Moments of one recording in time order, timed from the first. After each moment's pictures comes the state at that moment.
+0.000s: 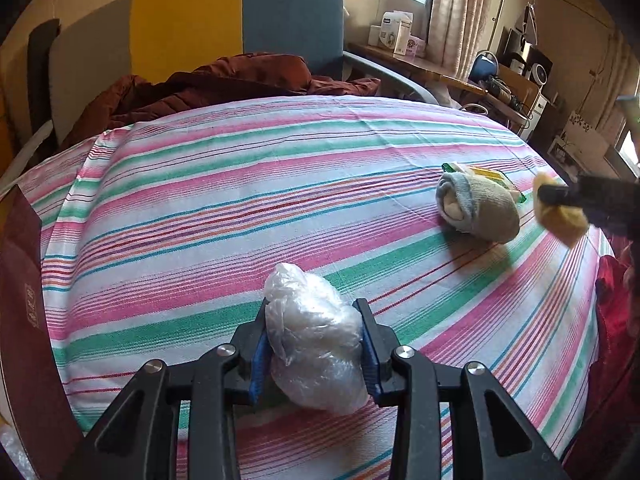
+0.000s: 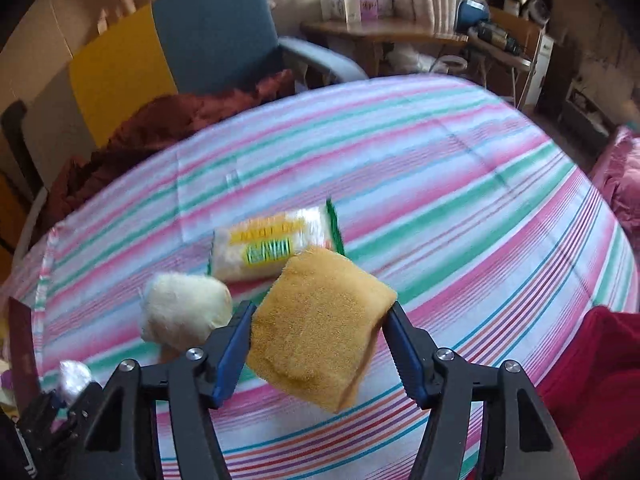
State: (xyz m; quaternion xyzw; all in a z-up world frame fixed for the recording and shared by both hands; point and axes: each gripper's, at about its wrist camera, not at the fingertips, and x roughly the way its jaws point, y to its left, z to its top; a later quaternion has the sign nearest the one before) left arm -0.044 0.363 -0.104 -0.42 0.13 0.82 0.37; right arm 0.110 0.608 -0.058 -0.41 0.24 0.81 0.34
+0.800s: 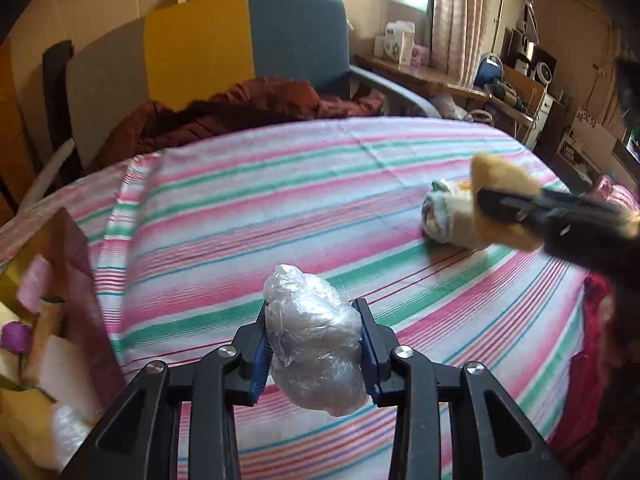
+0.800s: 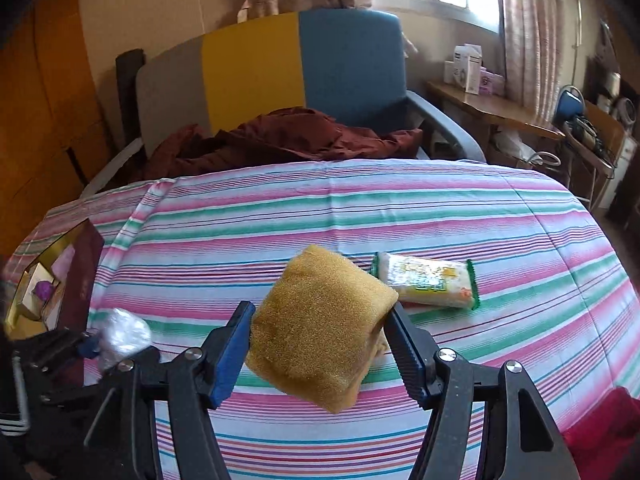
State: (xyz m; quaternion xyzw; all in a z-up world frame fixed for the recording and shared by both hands) left arm -0.011 0.336 -0.051 -0.40 0.14 0.84 0.34; right arm 0.074 0.506 -0.030 -0.37 0.12 0.90 0.19
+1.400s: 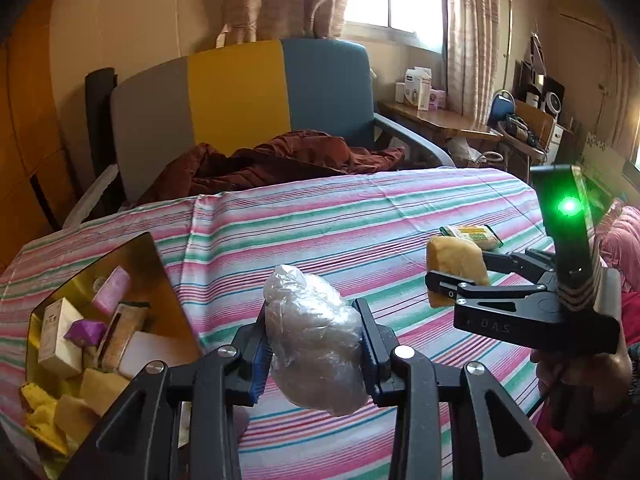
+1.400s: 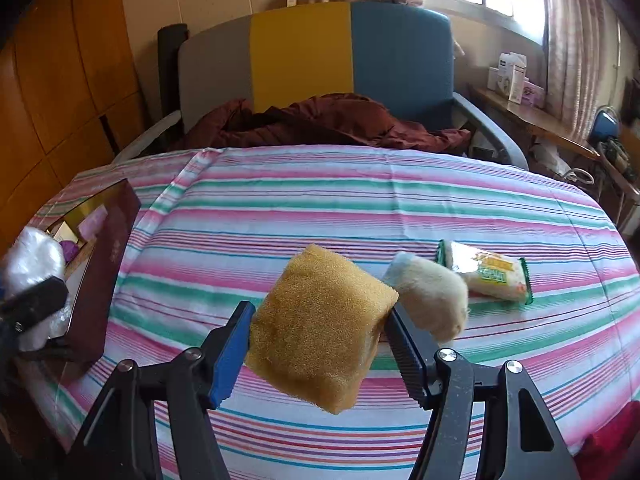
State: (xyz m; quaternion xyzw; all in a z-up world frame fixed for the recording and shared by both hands) left arm 0.015 0.273 0.012 -0.34 0.12 0.88 0.31; right arm 0.061 0.459 -0.044 -0.39 0.09 0.91 0.13
